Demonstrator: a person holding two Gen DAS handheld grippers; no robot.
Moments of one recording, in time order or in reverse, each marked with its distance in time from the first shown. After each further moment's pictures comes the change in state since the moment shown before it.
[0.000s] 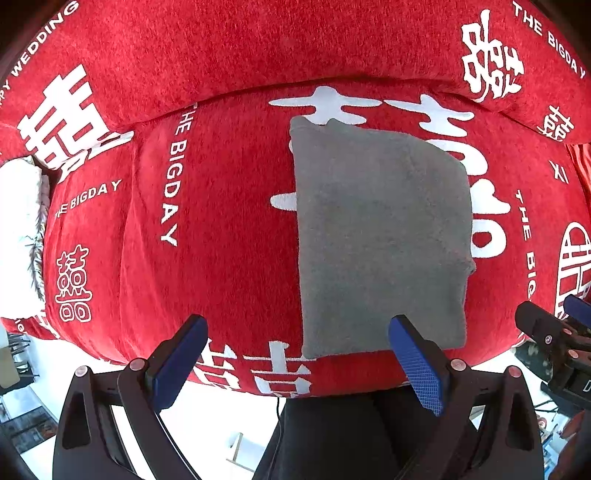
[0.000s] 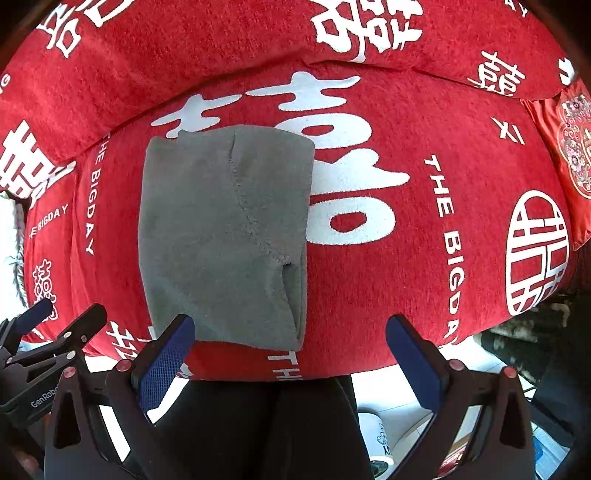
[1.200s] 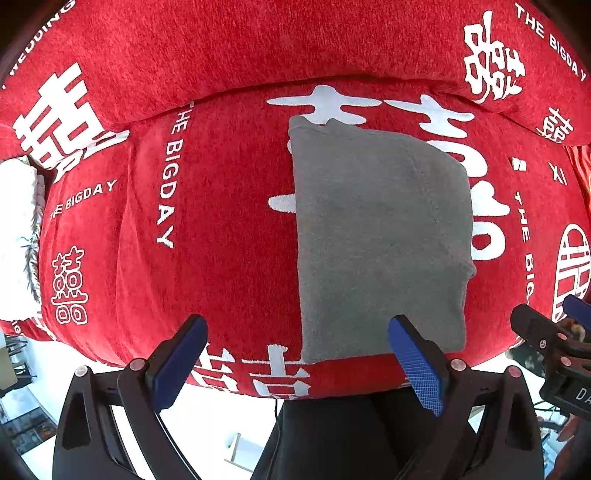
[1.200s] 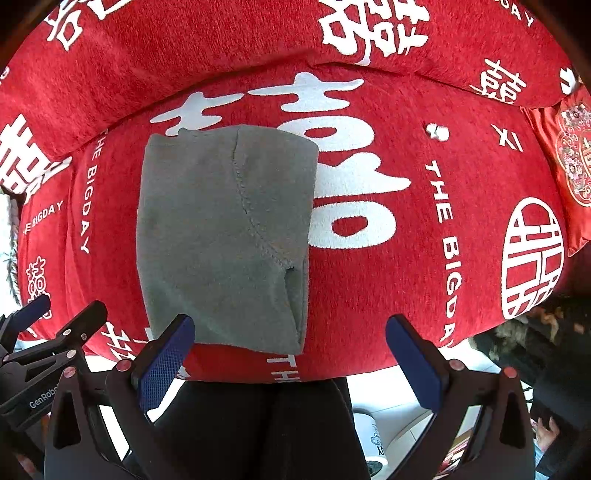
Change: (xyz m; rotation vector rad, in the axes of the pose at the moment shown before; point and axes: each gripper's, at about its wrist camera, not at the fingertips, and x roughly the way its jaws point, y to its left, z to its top) left arm 0.005 0.004 0.004 0.017 0.006 -0.018; right arm 0.001 0.009 0.006 -0.024 0.004 -0.033
